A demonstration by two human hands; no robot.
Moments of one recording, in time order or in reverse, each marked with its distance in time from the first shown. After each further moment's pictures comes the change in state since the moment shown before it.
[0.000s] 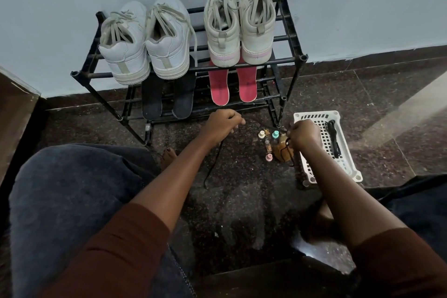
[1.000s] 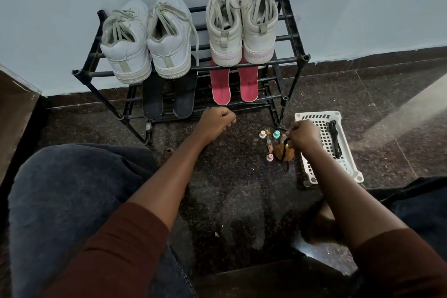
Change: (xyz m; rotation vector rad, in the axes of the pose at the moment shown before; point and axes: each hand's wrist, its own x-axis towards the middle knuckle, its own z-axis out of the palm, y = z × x) left_hand 0.003 -0.012 -0.014 0.030 0.051 -0.015; right_hand 0.003 0.001 0.003 0.019 -0.042 -0.037
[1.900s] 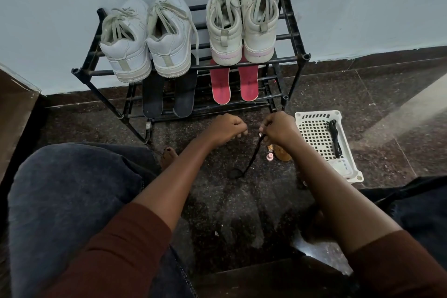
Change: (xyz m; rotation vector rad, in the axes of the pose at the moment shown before) left_hand -0.007 0.010 0.016 0.078 -0.215 -0.010; right_hand -0.024 -0.047 0.015 0.005 -0.174 -0.195
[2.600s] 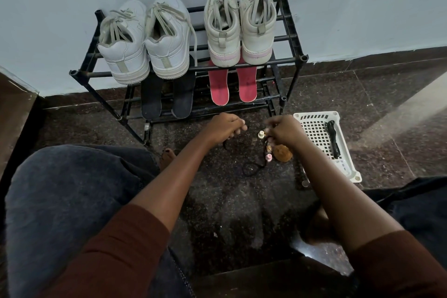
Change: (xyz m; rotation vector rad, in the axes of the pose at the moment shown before) left_hand 0.003 0.000 -0.002 -0.129 0.017 -0.034; right_hand 0.001 0.015 -0.011 0.177 -0.057 0.061
